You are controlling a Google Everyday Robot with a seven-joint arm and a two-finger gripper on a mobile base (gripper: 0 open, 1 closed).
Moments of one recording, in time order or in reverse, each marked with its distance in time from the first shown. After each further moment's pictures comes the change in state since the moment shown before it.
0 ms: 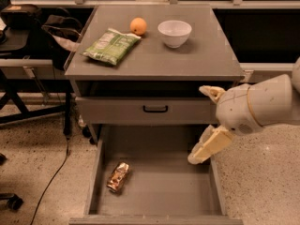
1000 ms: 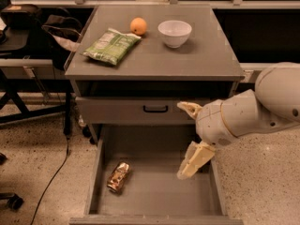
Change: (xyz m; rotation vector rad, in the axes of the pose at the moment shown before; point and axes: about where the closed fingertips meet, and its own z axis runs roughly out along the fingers) arm 0.002 0.034 0.055 -0.138 -0.004 -0.134
